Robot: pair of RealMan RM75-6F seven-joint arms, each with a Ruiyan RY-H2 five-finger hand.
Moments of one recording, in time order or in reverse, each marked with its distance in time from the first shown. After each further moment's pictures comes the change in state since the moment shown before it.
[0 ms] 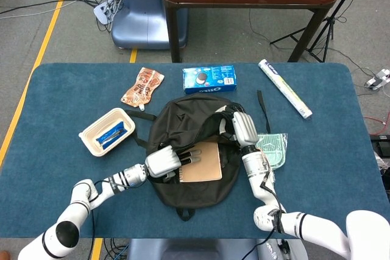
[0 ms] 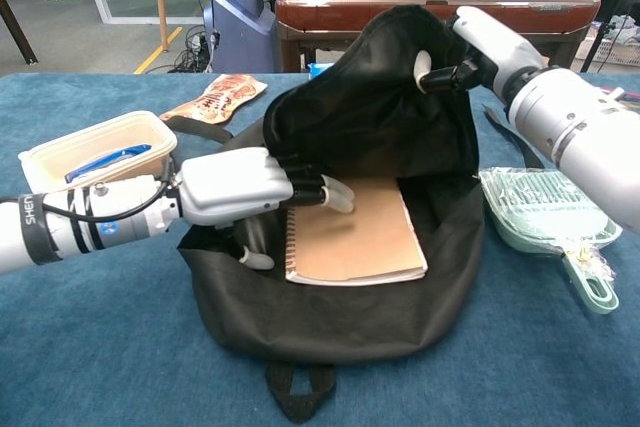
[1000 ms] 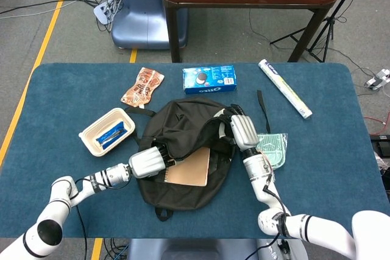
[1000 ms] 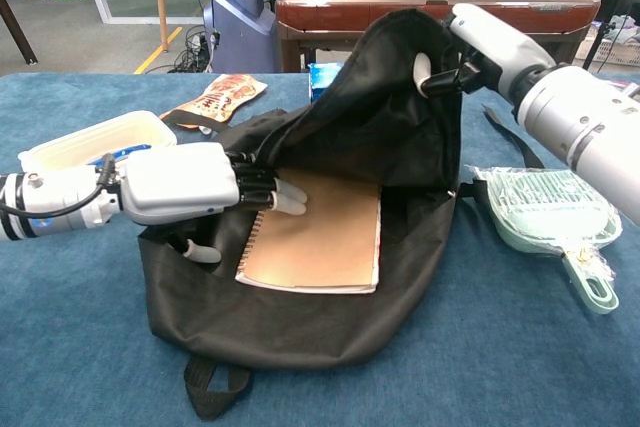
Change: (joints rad) left arm 0.055 0.121 0.017 -0.010 0.118 0.079 0.121; right arm -0.014 0.044 -0.034 -0.060 -0.042 0.010 -0.058
